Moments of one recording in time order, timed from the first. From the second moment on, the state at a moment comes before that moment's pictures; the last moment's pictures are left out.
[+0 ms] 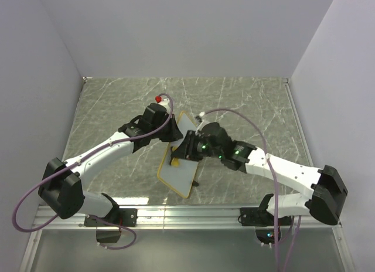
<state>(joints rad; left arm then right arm) -0.67 1.38 1.03 -0.31 0.12 -0.63 0.98 1.28 0.92 -0.15 -0.16 1.01</state>
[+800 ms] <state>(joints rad) -0.66 1.39 1.03 -0.32 0.12 -0.63 0.71 1.41 0.86 0.00 -0.35 1.03</state>
